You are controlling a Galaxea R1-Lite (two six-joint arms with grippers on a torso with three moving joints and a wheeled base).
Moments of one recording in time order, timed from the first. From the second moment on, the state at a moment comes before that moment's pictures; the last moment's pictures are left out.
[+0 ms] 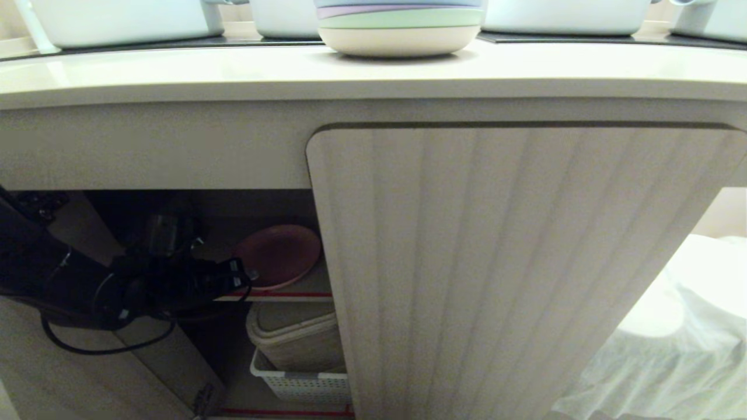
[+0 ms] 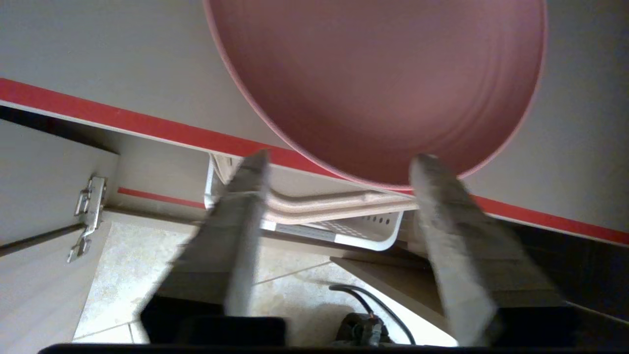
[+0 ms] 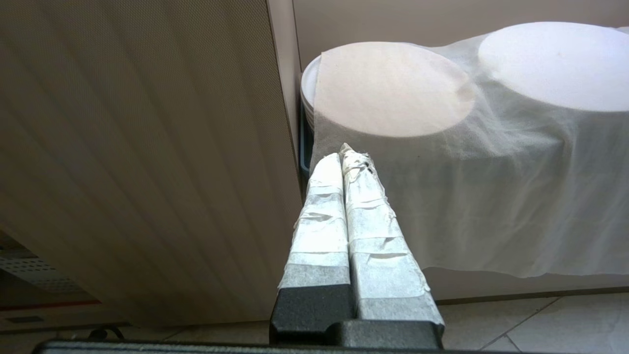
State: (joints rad) left arm -0.05 1.92 -0.76 -0.47 -0.09 -0.41; right arm 0.00 0.00 0.00 0.00 -0.06 0.08
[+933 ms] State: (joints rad) left arm -0.05 1.96 -0.79 -0.48 -0.08 -0.44; right arm 0.00 0.00 0.00 0.00 -0.06 0.08
